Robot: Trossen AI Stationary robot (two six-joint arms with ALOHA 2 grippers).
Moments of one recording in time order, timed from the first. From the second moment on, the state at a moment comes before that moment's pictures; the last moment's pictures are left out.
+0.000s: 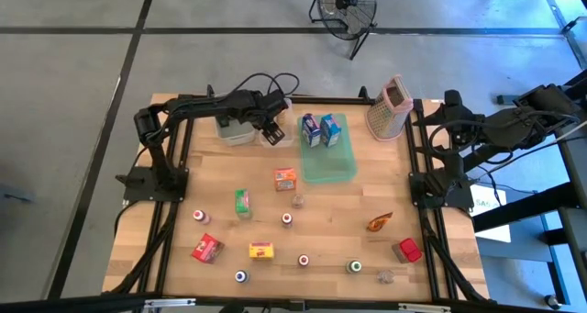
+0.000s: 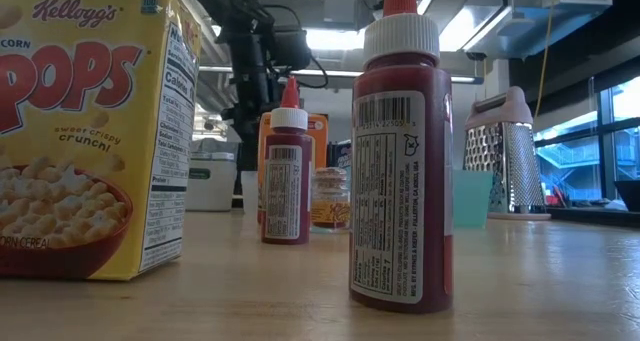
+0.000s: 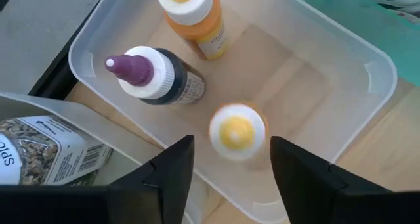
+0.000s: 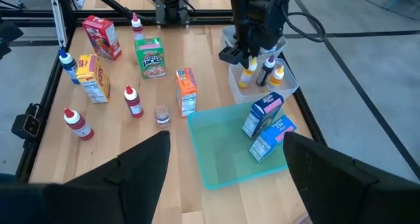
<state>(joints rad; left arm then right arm) 0.47 1.78 1.36 -0.81 -0.21 -0.24 0.52 1.05 1.87 -1.56 0.56 0.37</state>
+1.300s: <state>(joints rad) 0.47 1.79 1.66 -1.25 -0.13 -0.25 0.52 1.05 1.87 -1.57 0.56 0.37</state>
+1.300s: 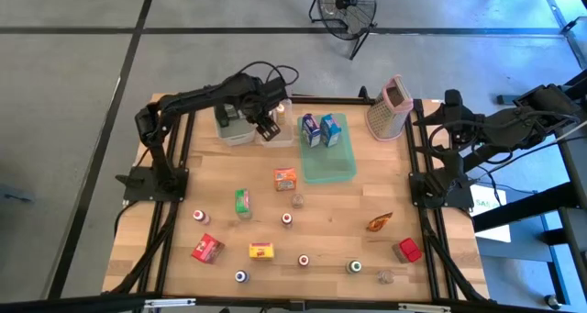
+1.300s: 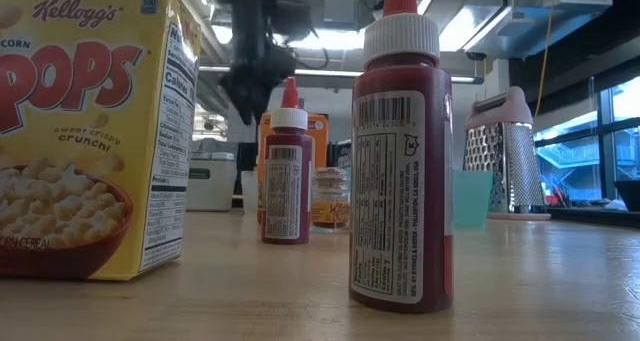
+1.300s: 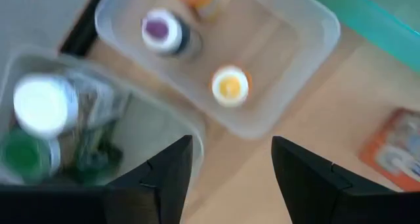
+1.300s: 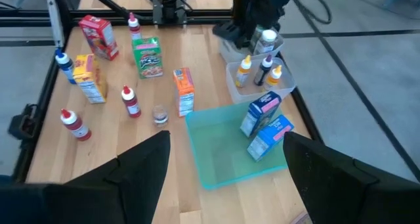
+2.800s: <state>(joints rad) 0.04 1.64 1.81 -1.56 -0.09 -0.39 0.52 1.12 1.68 -1.27 0.29 0.41</state>
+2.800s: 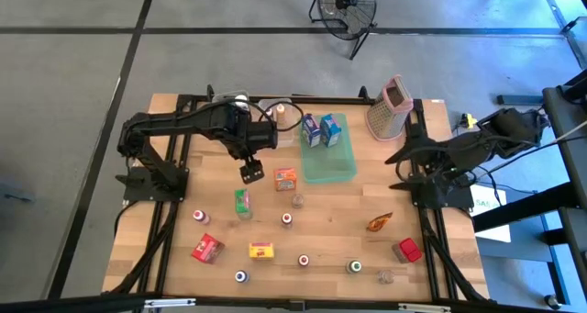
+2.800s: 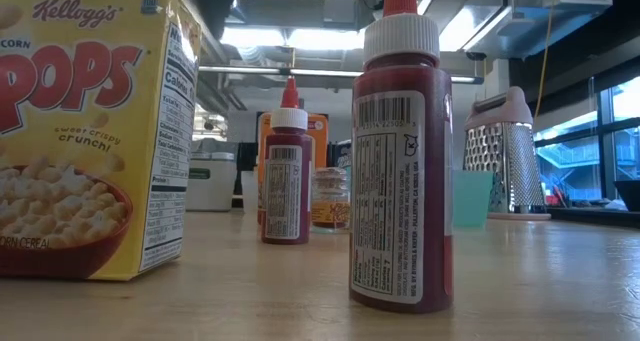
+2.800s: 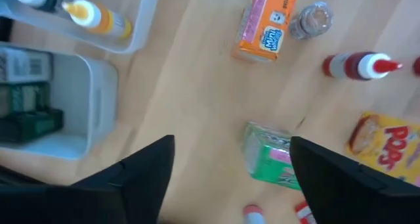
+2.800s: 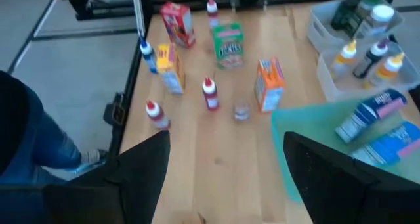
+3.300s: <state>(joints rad) -0.09 1.50 1.78 -1.57 -0.17 -0.38 0.52 1.29 1.68 -0.98 0.26 0.40</state>
